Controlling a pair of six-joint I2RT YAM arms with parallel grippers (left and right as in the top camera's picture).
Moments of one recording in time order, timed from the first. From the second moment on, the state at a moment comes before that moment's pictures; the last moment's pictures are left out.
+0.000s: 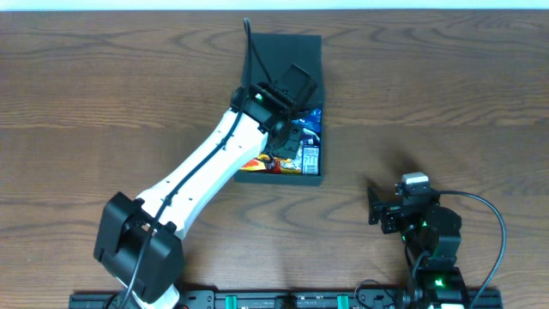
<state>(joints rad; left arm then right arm) -0.67 1.81 1.59 -1.11 -0.03 -0.36 -0.02 0.48 0.01 -0.06 -0.16 -0.07</state>
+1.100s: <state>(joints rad) -0.70 1.90 1.31 -0.70 -0.04 -0.51 -0.02 0.48 0.01 -0.06 -0.16 -0.07</state>
